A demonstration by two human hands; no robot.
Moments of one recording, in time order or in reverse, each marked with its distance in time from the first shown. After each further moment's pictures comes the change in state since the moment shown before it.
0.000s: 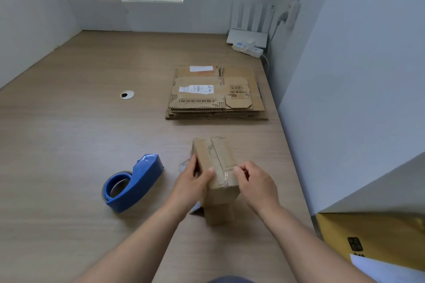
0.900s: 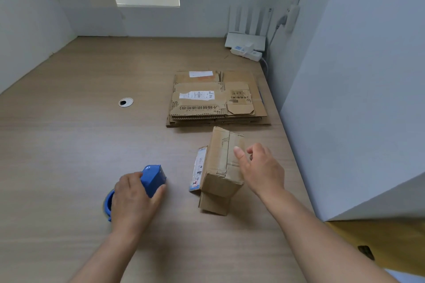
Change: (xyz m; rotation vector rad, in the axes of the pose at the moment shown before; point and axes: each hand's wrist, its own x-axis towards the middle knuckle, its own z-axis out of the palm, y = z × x) left_hand 0.008 -0.046 -0.093 0.829 0.600 0.018; right_hand 0.040 -0.029 -0.017 -0.148 0.146 0.049
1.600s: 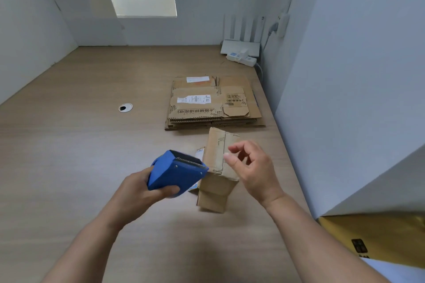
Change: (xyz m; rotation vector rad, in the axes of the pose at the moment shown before) left_hand -0.008 0.035 -0.070 -0.489 -0.485 0.198; right_hand -0.031 -0.008 -0.019 0.613 0.091 -0.339
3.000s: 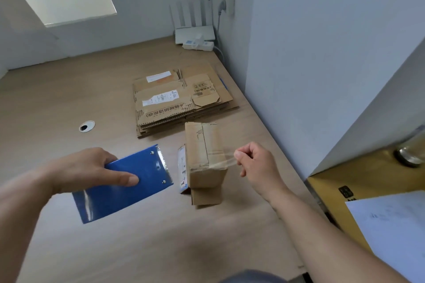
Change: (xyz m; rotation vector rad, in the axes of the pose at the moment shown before) left_hand 0.069 0.061 -0.087 0.601 -0.545 -0.108; right_hand -0.031 0.011 -0.010 0.132 0.173 0.521
